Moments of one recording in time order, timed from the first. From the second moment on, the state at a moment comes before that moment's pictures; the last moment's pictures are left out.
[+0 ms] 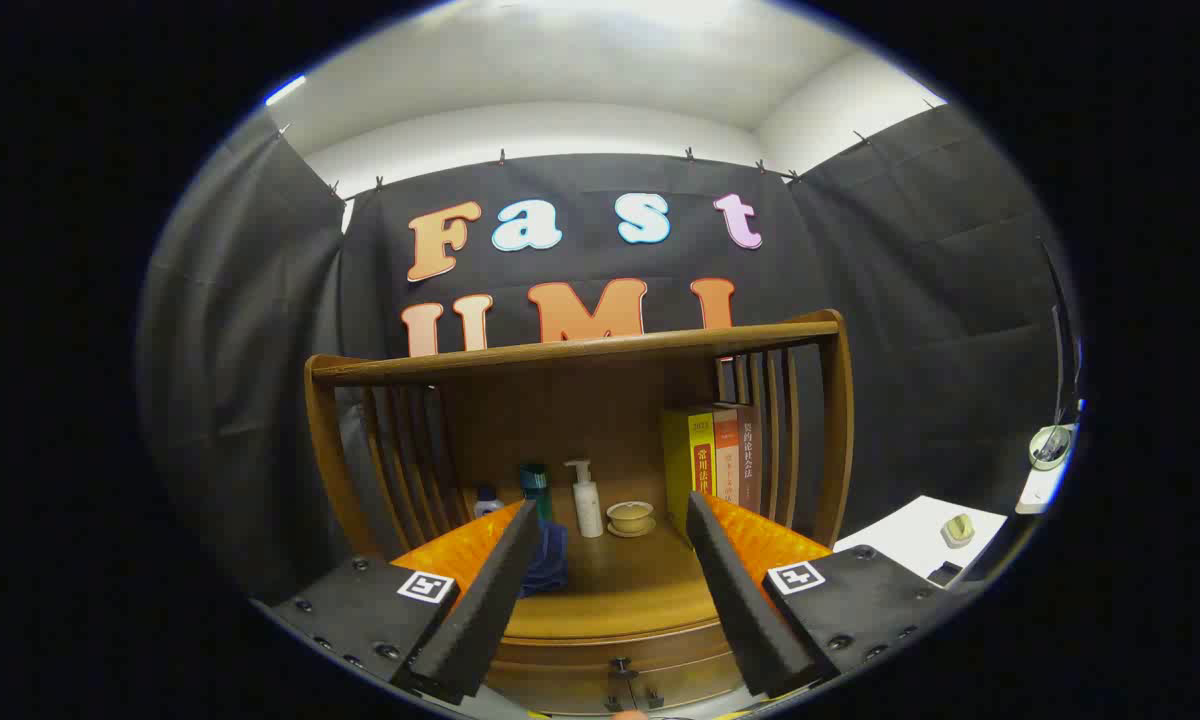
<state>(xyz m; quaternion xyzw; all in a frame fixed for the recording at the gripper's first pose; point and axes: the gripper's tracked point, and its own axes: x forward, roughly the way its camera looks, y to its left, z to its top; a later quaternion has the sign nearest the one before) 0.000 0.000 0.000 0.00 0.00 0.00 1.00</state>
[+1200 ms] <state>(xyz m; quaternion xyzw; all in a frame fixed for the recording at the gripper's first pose) 0.006 0.010 -0.028 -0.01 0.00 0.02 1.00</state>
